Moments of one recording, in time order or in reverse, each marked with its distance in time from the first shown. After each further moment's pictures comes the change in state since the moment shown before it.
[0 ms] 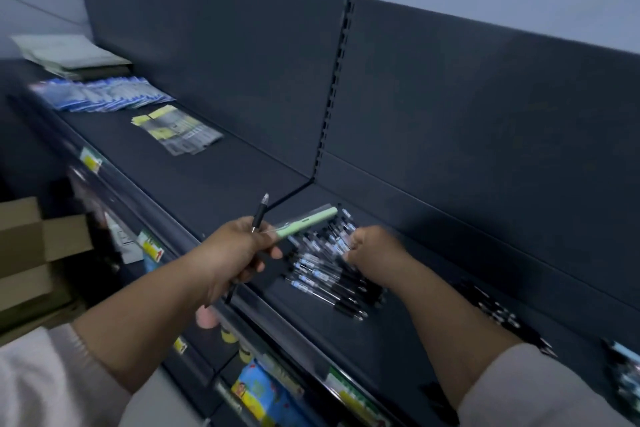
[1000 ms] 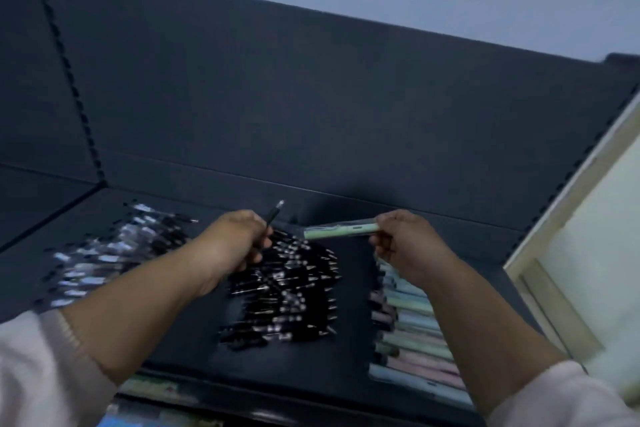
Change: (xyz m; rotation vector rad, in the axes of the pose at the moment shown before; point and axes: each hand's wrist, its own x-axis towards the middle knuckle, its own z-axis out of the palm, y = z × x) left_hand -0.061 0.015 0.273 0.345 -0.391 0.161; right_hand -0.197 0.236 -0.146 1.097 0.551 0.394
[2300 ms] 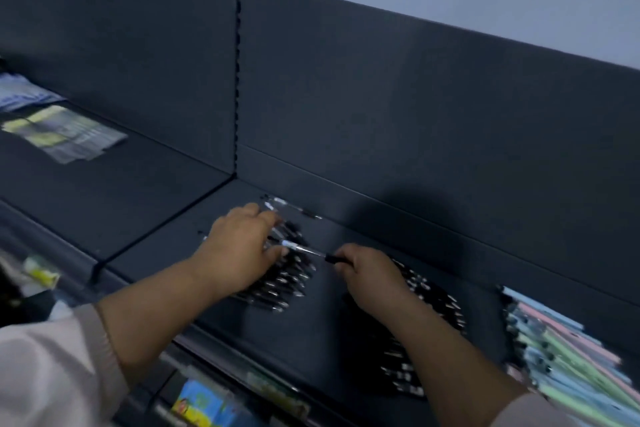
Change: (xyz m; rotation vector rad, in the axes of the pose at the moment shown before) left_hand 0.004 -0.072 -0.174 0.987 0.315 0.298; right_hand 0.002 0.041 0.223 -1.110 -0.379 -0.574
